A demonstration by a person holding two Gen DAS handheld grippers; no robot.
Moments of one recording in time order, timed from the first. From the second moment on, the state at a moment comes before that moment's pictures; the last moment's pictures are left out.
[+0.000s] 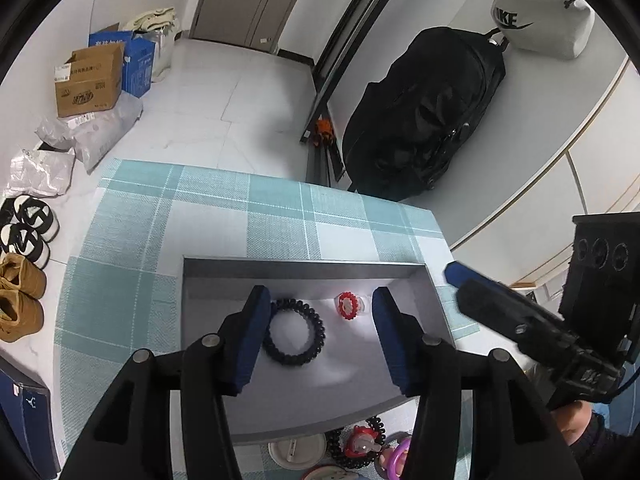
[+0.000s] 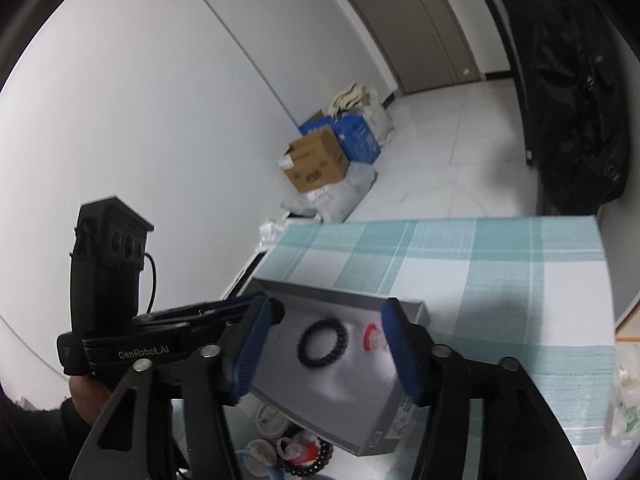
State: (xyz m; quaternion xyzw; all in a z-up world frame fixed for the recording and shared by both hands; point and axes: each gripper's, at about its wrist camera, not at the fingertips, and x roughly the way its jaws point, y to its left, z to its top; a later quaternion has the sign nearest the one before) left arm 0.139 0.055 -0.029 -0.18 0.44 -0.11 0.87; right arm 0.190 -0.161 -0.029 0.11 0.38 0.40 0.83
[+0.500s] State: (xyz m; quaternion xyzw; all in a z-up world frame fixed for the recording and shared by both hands) left arm 0.103 0.053 -0.014 -0.14 0.40 -0.07 0.90; right arm 0.161 -0.177 -0.014 0.10 0.33 0.38 0.86
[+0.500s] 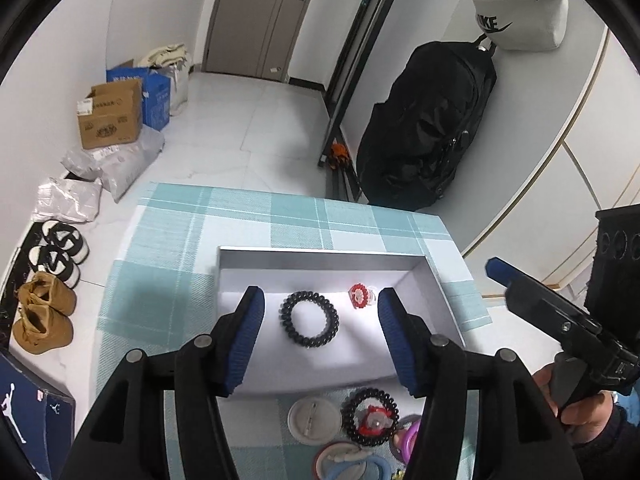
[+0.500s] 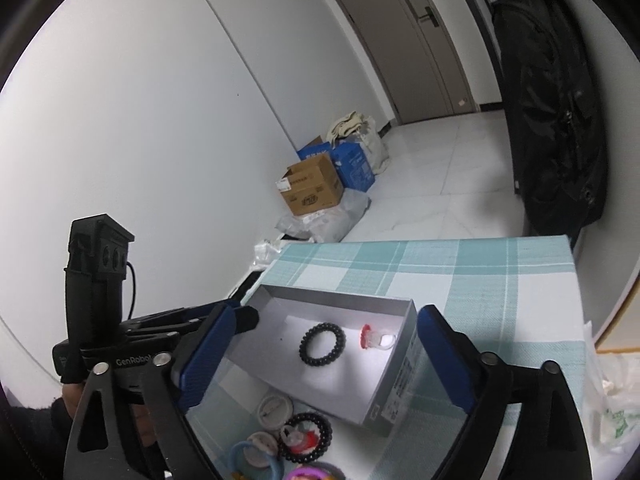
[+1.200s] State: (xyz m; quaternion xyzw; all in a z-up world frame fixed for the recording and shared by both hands) left arm 0.046 0.029 -0.013 -0.10 0.40 -0.04 0.91; right arm 0.104 -0.203 -0.021 0.07 0.35 0.35 0.87
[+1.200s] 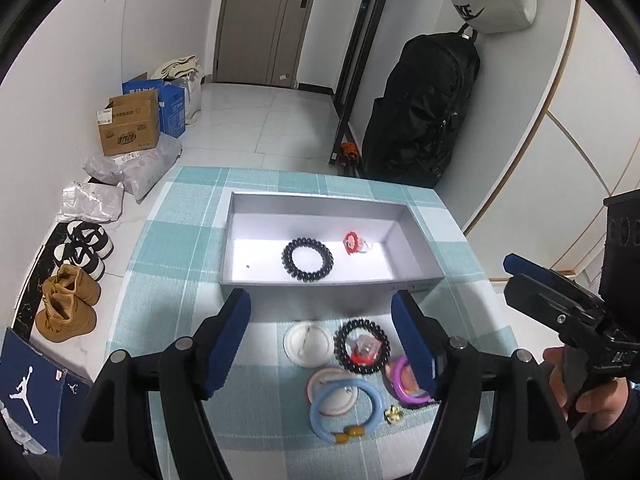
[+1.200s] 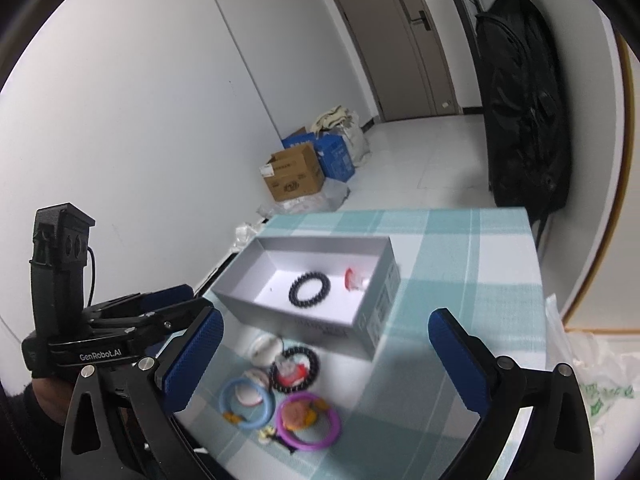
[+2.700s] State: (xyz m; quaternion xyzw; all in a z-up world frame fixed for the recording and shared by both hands) left arm 0.024 -0.019 -0.073 0.02 0.52 -0.06 0.85; right arm 0.080 -0.223 -0.038 0.08 0.40 0.34 0.85
